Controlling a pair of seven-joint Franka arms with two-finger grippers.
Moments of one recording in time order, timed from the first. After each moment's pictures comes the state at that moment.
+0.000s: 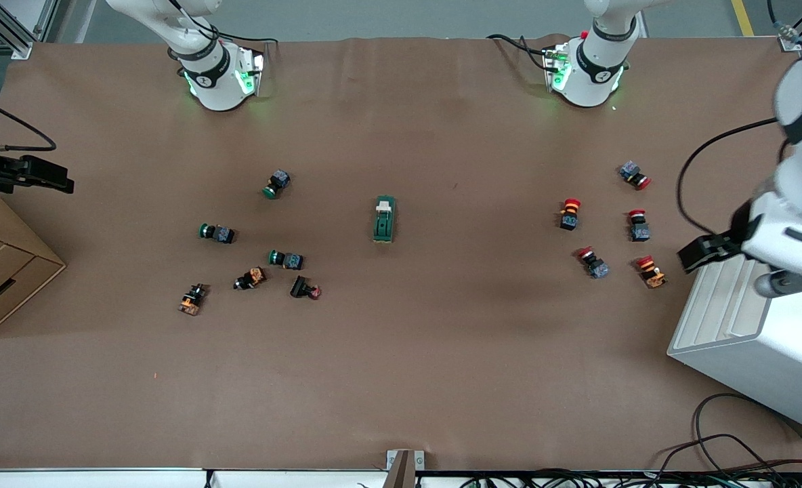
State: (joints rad) left arm 0.34 0.29 -0.52 -1.39 0.25 1.69 -0.34; right arm -0.03 0.16 0.00 -1.35 -0.02 1.33 -0.03
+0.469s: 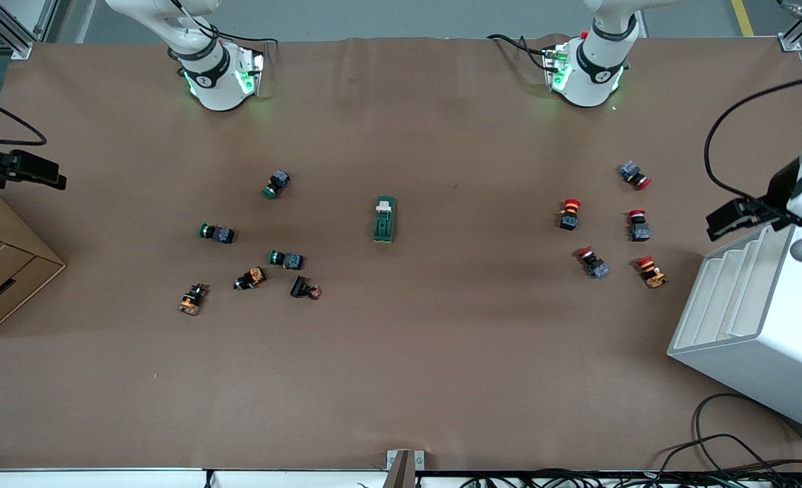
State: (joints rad) left arm 0.11 0.16 -0.21 -1.41 0.10 1.60 -0.22; right arm -0.01 0.13 -0.06 -1.35 0.00 1.32 -0.03
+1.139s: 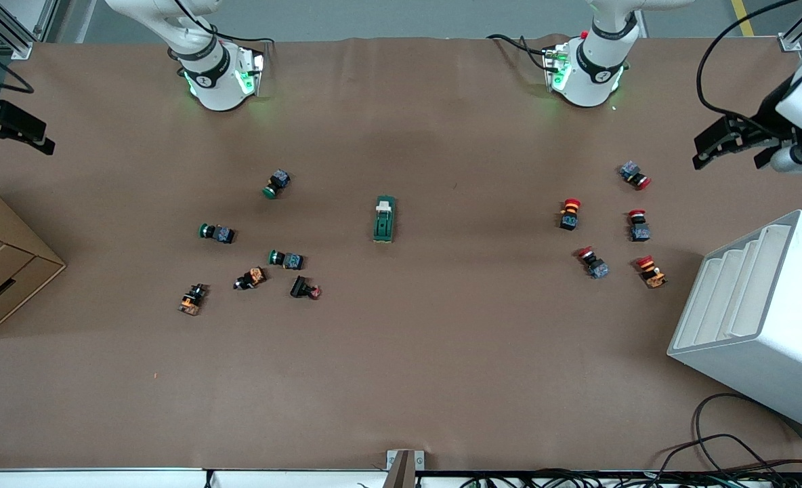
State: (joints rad) left arm -0.04 -0.13 -0.04 -1.70 -0.01 1.59 -0.07; right arm 0.00 -0.11 -0.06 -1.60 0.01 1.44 -0.03
